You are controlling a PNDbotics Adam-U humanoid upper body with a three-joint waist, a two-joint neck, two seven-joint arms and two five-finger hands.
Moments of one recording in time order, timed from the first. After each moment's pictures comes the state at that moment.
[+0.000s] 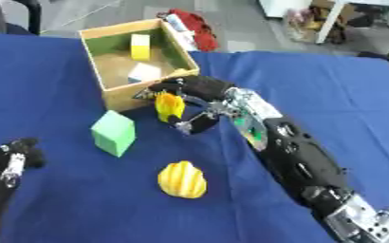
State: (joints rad) left arm -0.12 0.22 -0.09 -1.71 -0.06 -0.04 0.03; right arm -0.82 -0.17 0.25 -1.11 1.00 -0.49 0.23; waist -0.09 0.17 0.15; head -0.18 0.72
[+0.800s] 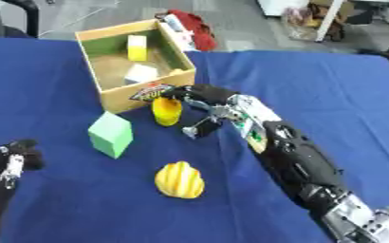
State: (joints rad) left arm -0.12 0.22 -0.09 -1.71 -0.06 -0.04 0.03; right arm -0.84 -0.13 0.21 -0.92 1.07 -0.44 0.28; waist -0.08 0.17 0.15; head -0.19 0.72
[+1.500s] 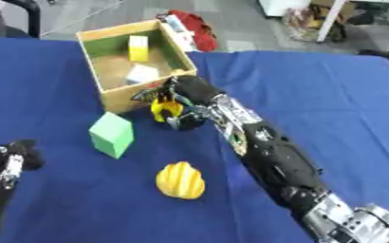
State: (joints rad) left arm -0.12 0.22 -0.09 -1.71 -0.06 -0.04 0.03; right arm -0.89 -0.07 0.20 -0.90 1.22 -0.35 -0.08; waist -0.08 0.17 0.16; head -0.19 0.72
